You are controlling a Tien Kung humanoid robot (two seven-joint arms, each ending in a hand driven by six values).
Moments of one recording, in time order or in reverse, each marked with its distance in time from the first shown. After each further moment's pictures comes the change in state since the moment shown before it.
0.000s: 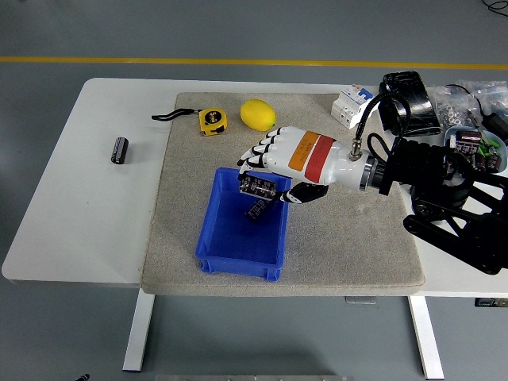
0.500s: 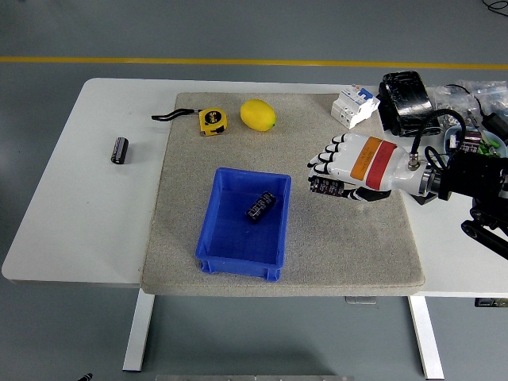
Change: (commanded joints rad) left arm 0.004 -0.010 -0.006 0.004 -0.014 0.002 -0.001; right arm -0.057 -0.168 0.034 -0.040 -0.284 -0.085 0.038
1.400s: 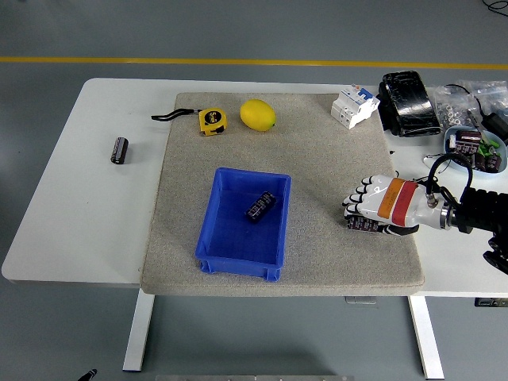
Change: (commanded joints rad) left arm -0.016 -0.009 0.026 0.003 -0.032 -0.001 -0.008; right arm -0.089 -0.037 -0.107 -0.199 -0.112 -0.096 0.029
